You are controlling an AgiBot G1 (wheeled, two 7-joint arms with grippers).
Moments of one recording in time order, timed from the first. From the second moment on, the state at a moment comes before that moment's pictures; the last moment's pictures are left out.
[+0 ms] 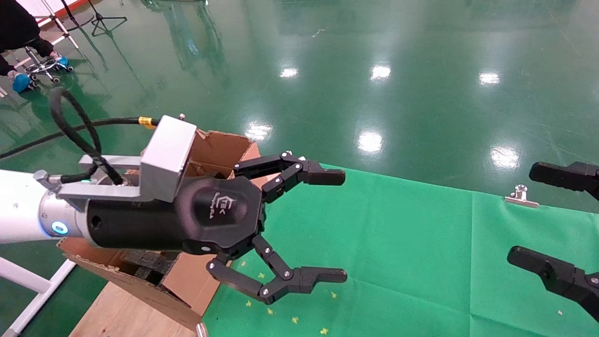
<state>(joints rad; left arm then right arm) -1.07 0.61 0.28 -1.28 0.73 1.50 -0.19 1.04 -0.56 -0.34 1.20 -0.65 -1.40 0.14</state>
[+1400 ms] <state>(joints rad) -1.07 0.61 0.28 -1.28 0.73 1.50 -0.19 1.04 -0.56 -0.34 1.20 -0.65 -1.40 0.14</state>
